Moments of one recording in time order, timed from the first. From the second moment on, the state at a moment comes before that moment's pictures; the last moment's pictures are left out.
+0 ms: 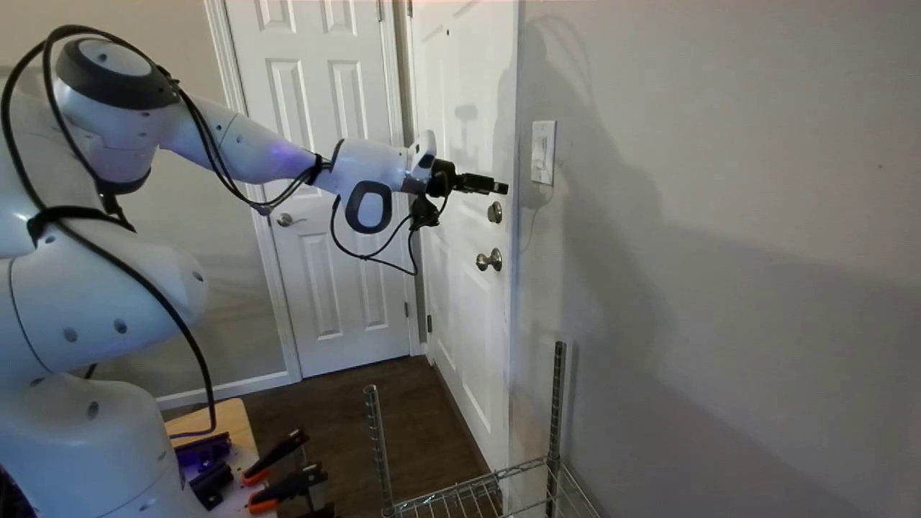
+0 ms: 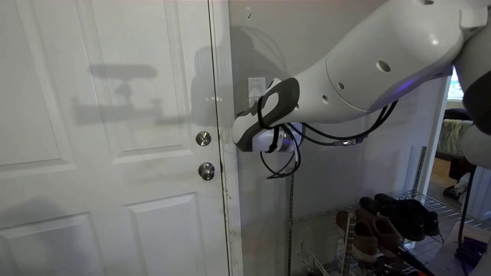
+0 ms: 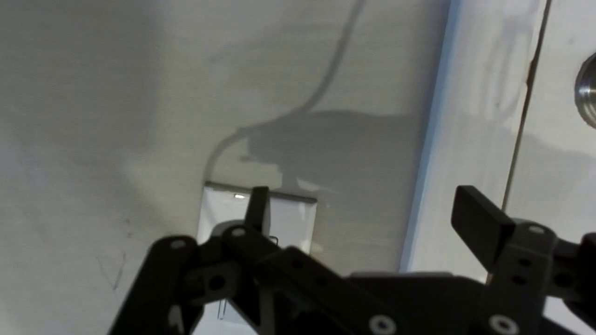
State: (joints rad) arm -1.52 -0.93 1.87 -2.11 1.26 3.42 -0.29
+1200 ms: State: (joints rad) arm -1.57 -1.38 1.66 -2.07 1.49 3.37 -0.07
